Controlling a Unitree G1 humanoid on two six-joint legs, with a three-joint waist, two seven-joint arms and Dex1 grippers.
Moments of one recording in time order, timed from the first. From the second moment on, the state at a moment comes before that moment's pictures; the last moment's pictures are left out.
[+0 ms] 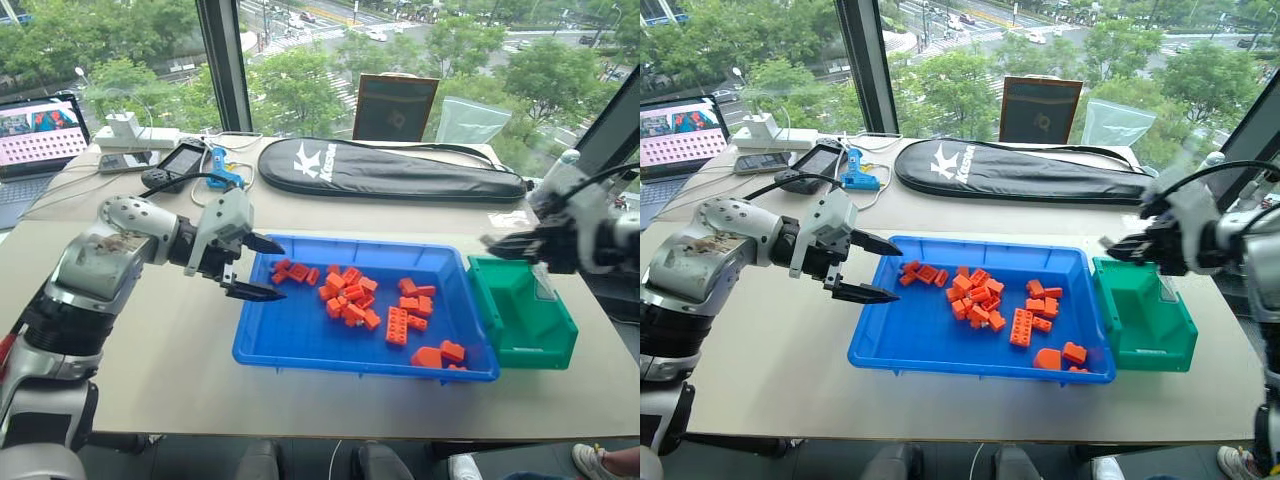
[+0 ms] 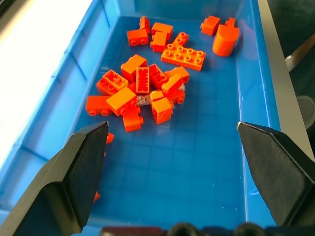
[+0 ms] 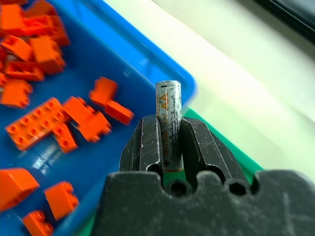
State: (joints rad) left arm -0.80 0.86 -0.20 -0.06 -0.39 0.63 -1.39; right arm -0.56 -1.14 -0.11 -0.08 0.24 1.06 1.10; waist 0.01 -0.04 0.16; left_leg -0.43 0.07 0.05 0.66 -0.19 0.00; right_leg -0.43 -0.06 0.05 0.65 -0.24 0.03
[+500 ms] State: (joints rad) left arm -0.81 0.86 -0.21 -0.05 -0.38 0.62 -1.41; right arm -0.54 -1.08 -0.12 -0.09 0.28 1.01 0.99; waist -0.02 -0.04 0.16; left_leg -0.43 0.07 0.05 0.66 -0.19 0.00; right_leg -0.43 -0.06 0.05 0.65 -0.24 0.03
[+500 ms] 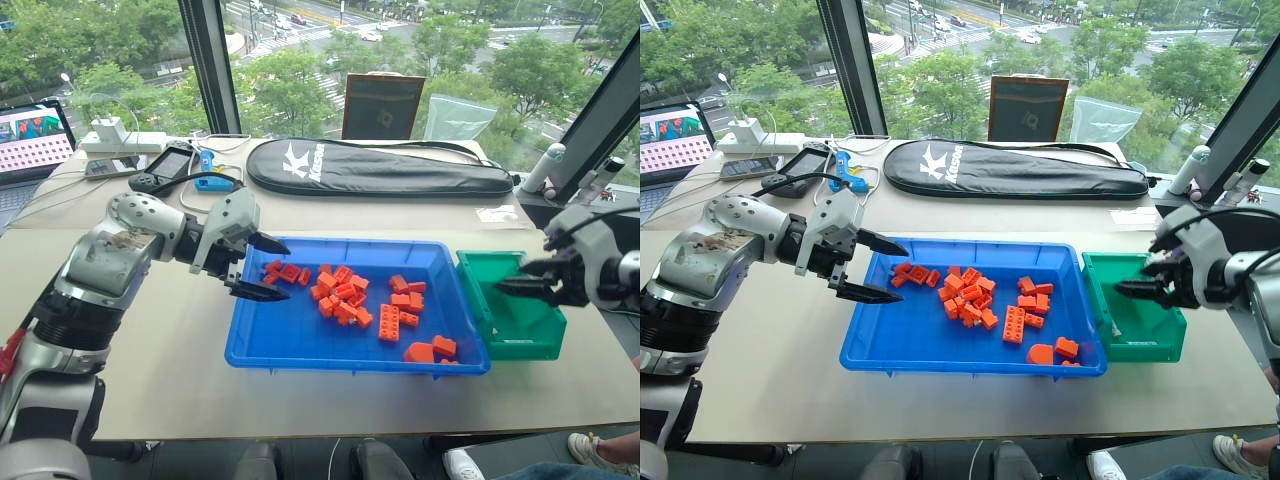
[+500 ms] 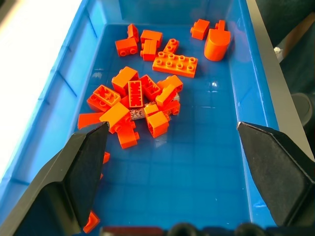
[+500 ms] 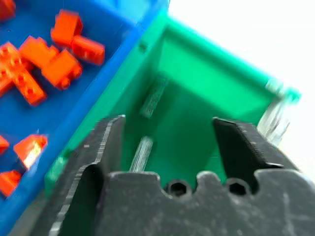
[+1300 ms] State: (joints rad) left arm -0.77 0.93 -0.19 -0.12 -0.39 0.64 -1.41; right arm -0.64 -0.68 0.39 -0.26 0.32 1.12 0.79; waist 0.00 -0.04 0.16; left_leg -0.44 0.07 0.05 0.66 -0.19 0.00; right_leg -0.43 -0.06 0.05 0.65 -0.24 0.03
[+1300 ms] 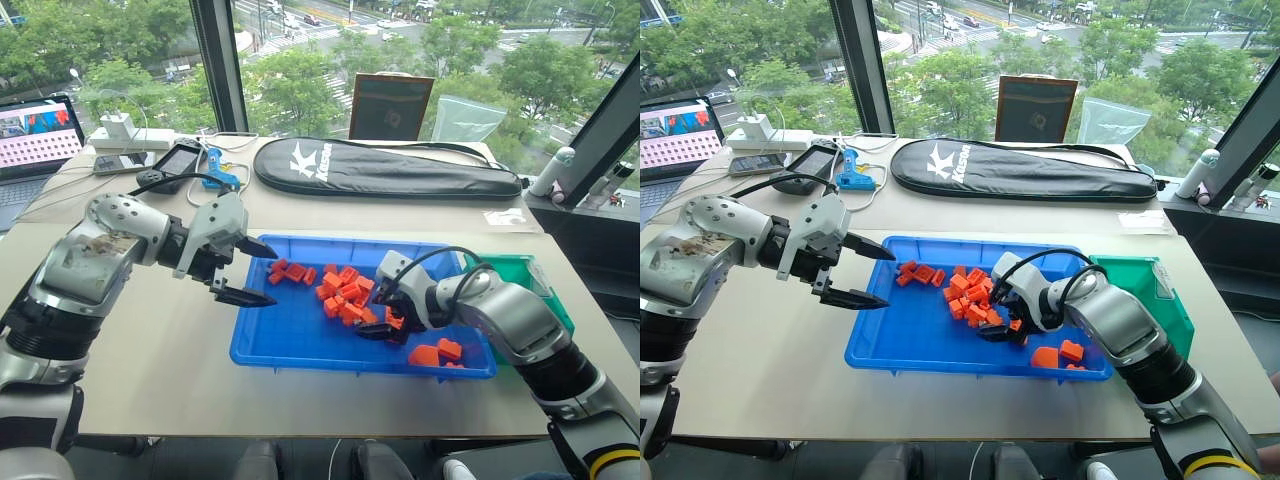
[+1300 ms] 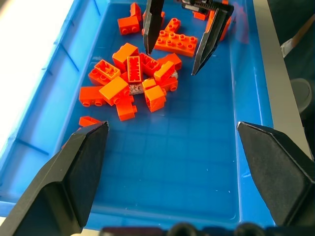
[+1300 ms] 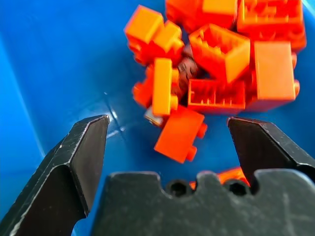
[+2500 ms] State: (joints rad) left arm -0.77 0.91 -0.19 -0.11 -0.39 0.63 -1.41; right arm -0.62 -0.76 0.26 -0.21 0.24 1.04 0.77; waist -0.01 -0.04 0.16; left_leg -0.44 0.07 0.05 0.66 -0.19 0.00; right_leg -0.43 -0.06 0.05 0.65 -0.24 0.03
